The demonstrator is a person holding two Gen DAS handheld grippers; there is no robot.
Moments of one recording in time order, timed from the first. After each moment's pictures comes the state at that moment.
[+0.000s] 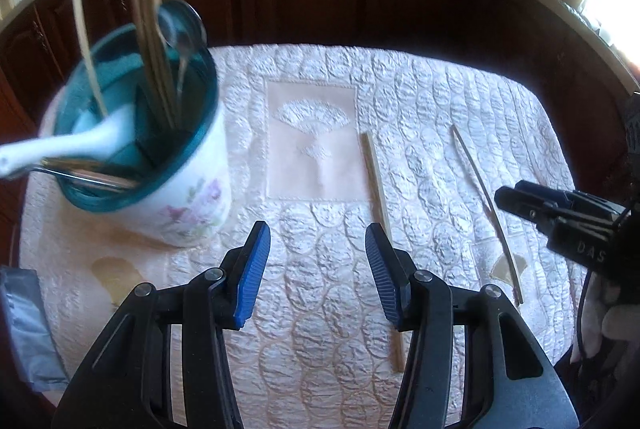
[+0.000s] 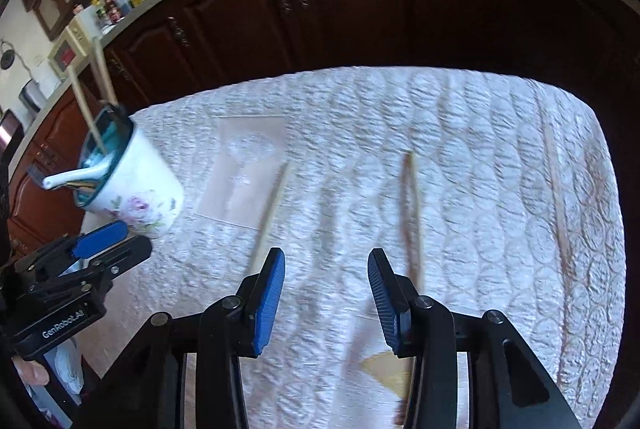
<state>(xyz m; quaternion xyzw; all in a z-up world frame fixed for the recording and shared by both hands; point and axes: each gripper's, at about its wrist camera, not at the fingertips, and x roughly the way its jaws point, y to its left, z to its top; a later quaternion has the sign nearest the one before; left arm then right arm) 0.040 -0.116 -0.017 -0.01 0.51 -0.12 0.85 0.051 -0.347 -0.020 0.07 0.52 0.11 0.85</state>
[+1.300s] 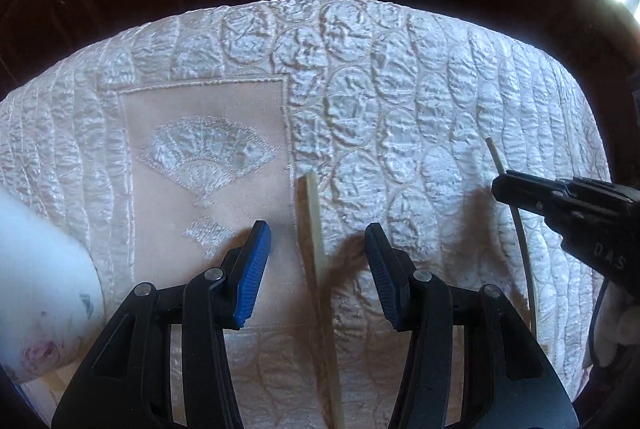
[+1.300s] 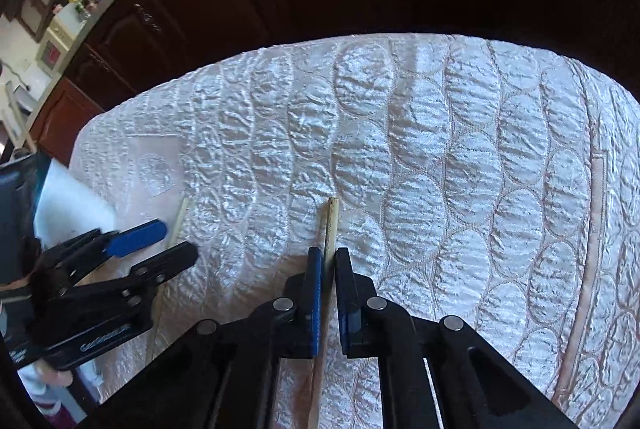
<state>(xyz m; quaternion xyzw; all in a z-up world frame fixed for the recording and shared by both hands) 0.147 -0.203 -0.093 0.02 0.56 -0.14 0.82 0.170 -0.398 -0.092 0.08 0.57 0.14 0.81</state>
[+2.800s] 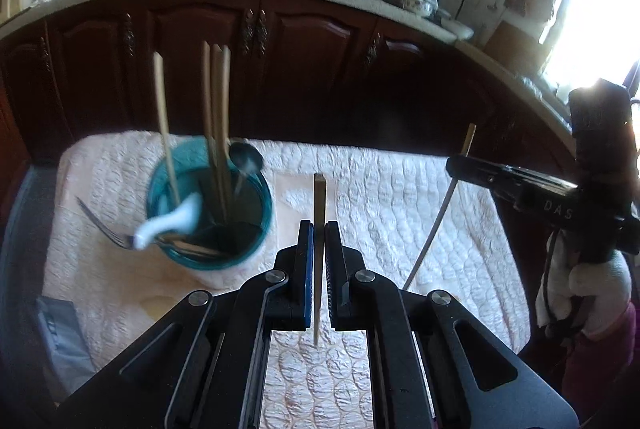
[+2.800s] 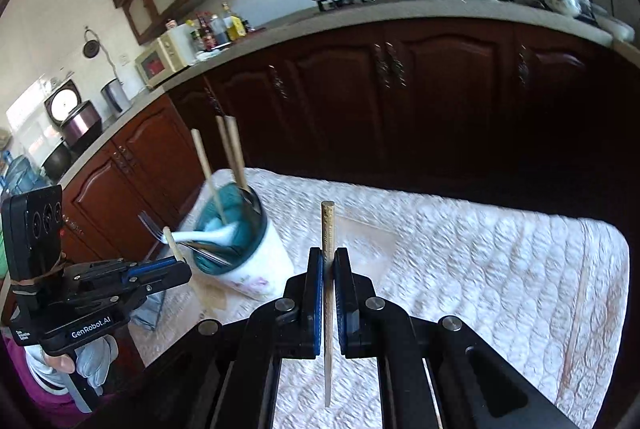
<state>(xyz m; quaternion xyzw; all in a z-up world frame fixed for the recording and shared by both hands) 0.013 -0.052 0.096 -0.08 0.41 -0.16 0.89 0.079 -0.278 0.093 0.05 0.41 0.26 0.88</state>
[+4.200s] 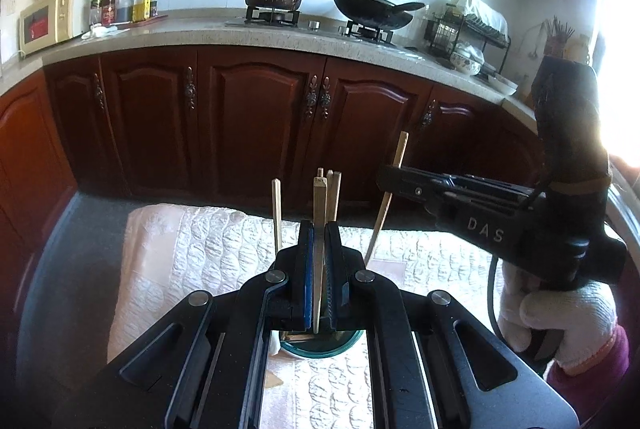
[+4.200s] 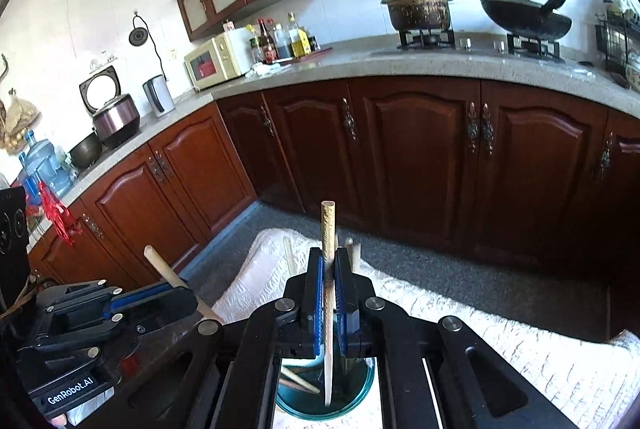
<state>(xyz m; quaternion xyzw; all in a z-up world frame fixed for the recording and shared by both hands) 0.058 0.021 0.145 -0.07 0.35 -0.07 0.93 0.149 -0.130 0.136 0.02 0.36 0.33 0.87</state>
